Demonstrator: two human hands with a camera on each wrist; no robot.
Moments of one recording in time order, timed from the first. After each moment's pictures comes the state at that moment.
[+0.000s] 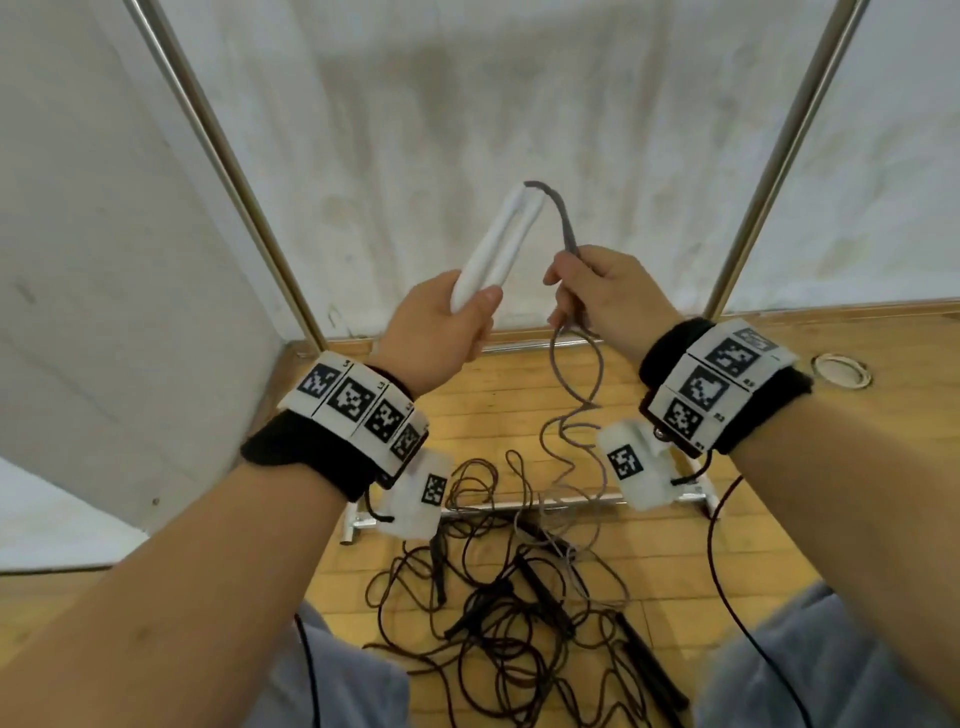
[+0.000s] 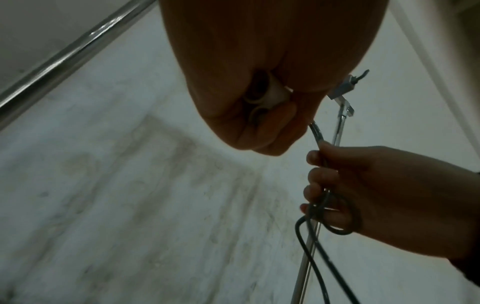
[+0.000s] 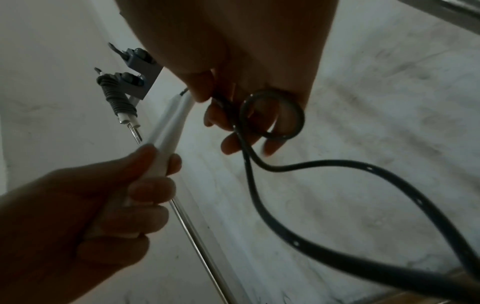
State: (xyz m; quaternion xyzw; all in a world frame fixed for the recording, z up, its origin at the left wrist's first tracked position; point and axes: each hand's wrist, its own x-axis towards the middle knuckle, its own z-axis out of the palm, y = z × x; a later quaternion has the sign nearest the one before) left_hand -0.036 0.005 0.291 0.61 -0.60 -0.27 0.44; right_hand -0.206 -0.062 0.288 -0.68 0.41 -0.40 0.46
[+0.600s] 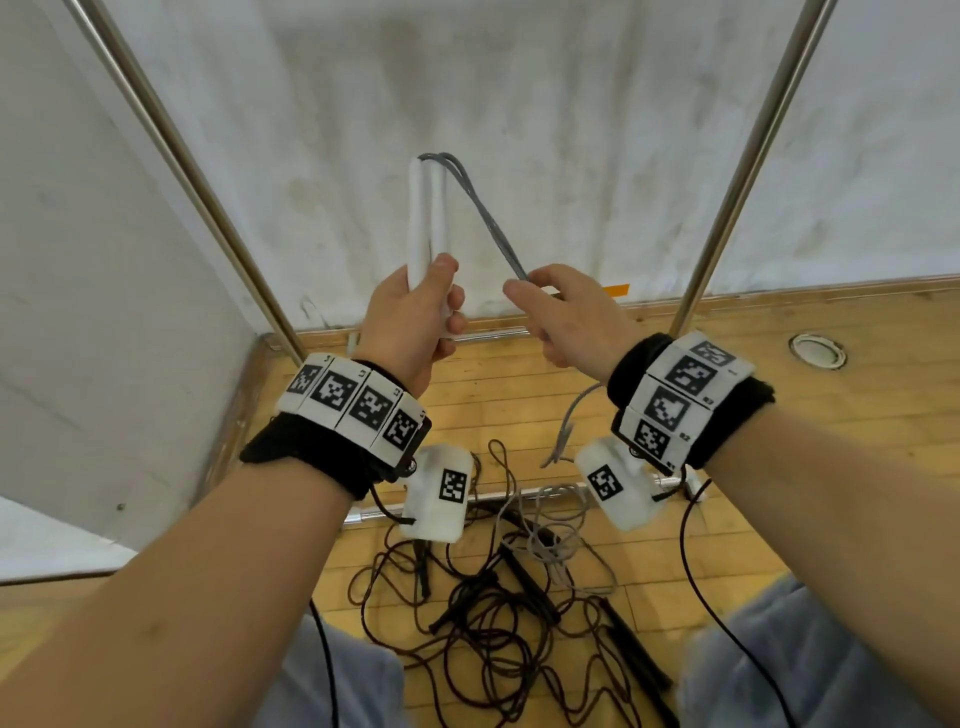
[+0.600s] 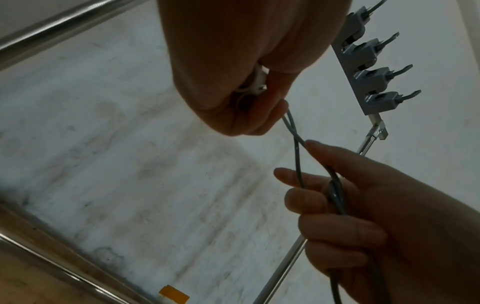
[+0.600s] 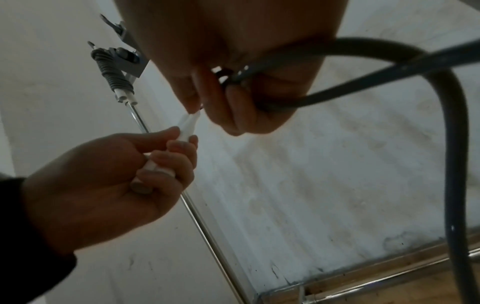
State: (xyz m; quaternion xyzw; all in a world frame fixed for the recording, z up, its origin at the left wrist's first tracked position) left_hand -0.051 -0.010 0.279 0.56 -0.35 -0.45 0.60; right_hand -0.202 -0.054 0.269 -0.68 0.45 -0.33 0.48
